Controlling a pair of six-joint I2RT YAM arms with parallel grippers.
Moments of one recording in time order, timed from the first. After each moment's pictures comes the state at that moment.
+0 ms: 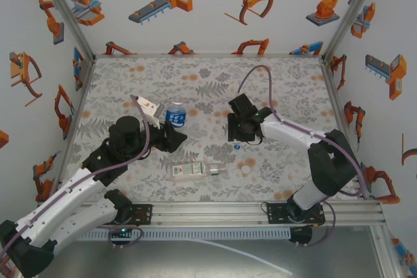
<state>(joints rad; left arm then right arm) -0.74 0.74 0.69 -0.24 0.08 -0.30 0.65 1.59 1.02 -0.55 0.07 0.56</state>
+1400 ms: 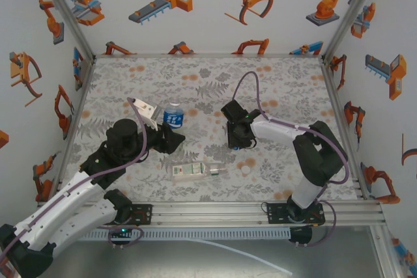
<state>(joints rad) -0.74 0.70 0.66 -0.24 0.07 -0.30 0.69 1.70 1.02 -0.58 0.10 0.59</state>
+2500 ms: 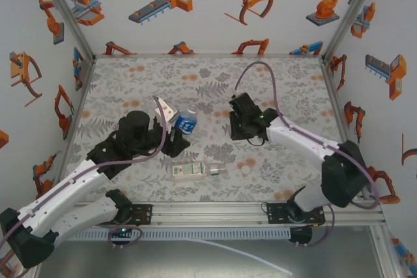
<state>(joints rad) -0.80 0.85 0.79 -0.37 0.18 0.00 0.69 1.42 1.03 -0.58 0.09 0.43</state>
